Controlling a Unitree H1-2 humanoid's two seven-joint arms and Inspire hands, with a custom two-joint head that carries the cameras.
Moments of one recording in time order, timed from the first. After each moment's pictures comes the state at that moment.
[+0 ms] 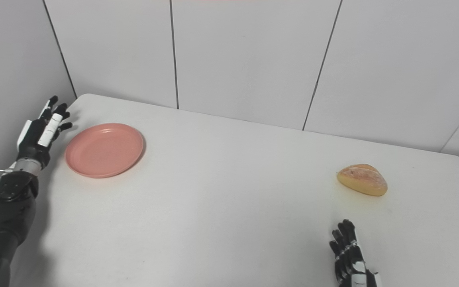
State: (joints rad) left arm -0.66 0.56 0.30 1.03 -0.11 -0.43 -0.13; right arm 0.14 -0.04 0.00 -0.10 0.22 -0.18 0.16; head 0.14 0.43
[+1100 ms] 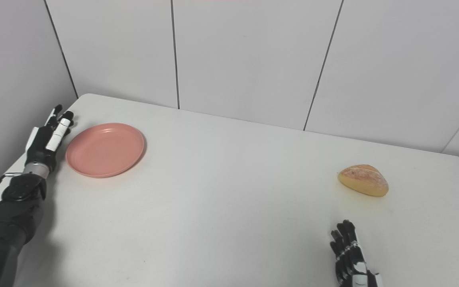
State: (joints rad) left arm -0.72 0.55 0.24 1.20 -0.10 -0.45 -0.09; right arm 0.14 -0.04 0.00 -0.11 0.22 -0.18 0.16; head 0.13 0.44
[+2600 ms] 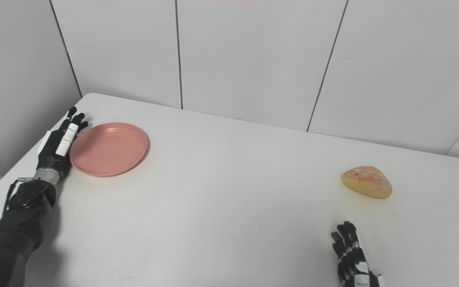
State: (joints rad) left arm -0.68 0.50 0.27 1.15 -0.17 -0.47 -0.24; right arm 0.15 -0.04 -0.01 -0.12 0.22 -0.18 0.14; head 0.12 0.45
